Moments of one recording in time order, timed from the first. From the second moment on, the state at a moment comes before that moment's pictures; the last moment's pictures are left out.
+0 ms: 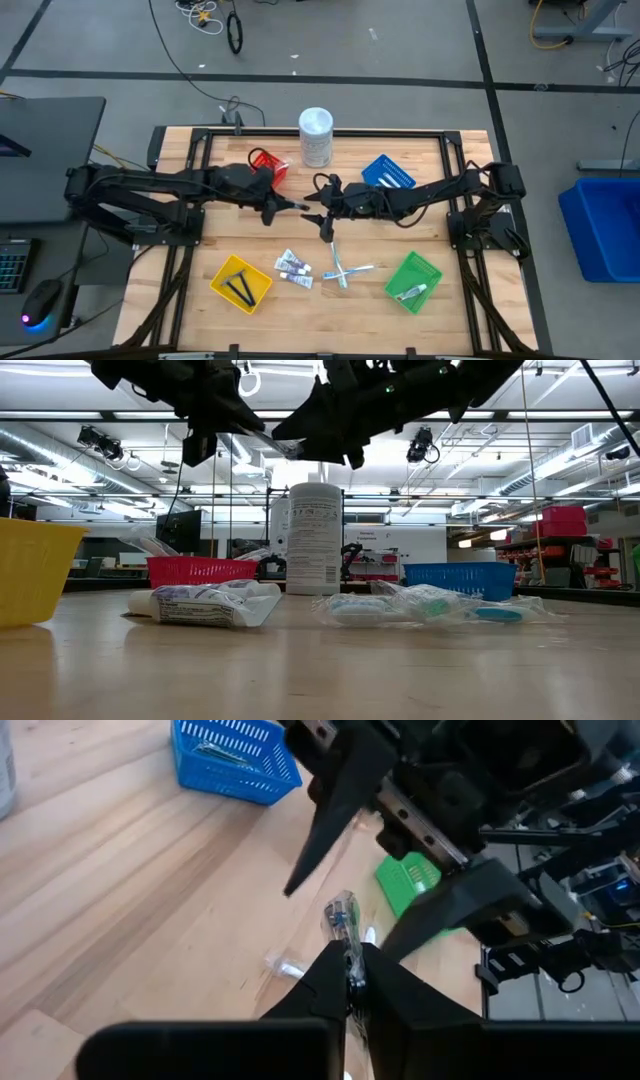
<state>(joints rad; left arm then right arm) 0.06 1.08 0.73 -0.09 0.03 -0.68 0.04 1.72 1.04 0.37 0.15 0.09</state>
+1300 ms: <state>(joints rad) 0.06 1.12 0.73 -0.05 0.07 -0.67 0.04 1.72 1.04 0.37 0.07 0.09</state>
